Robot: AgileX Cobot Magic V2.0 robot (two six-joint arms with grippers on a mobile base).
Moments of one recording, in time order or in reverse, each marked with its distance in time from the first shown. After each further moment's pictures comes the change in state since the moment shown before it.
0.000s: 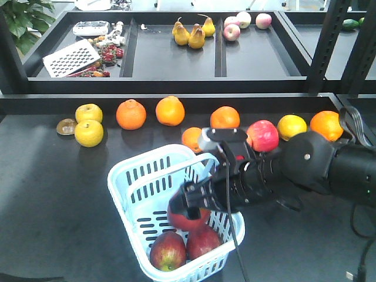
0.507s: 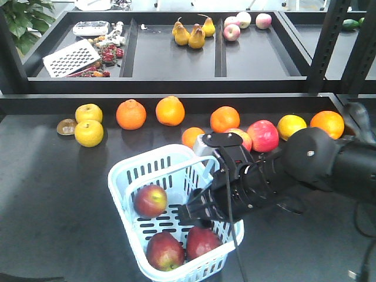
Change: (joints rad) left arm 0.000 0.000 0.000 0.000 0.000 0.000; right arm 0.000 -0.026 -0.005 -0.011 0.139 -0.032
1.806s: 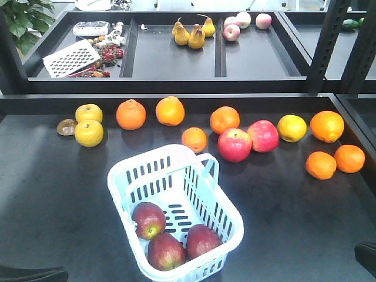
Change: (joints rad) left arm 0.000 0.000 0.000 0.000 -0.050 0.000; right arm 0.000 -1.125 0.488 -0.865 0.114 0.585
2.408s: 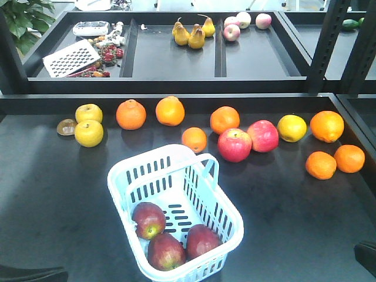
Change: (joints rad) left arm 0.000 0.000 0.000 0.000 -0.001 0.000; right arm 0.000 0.000 0.000 0.000 -0.001 0.000
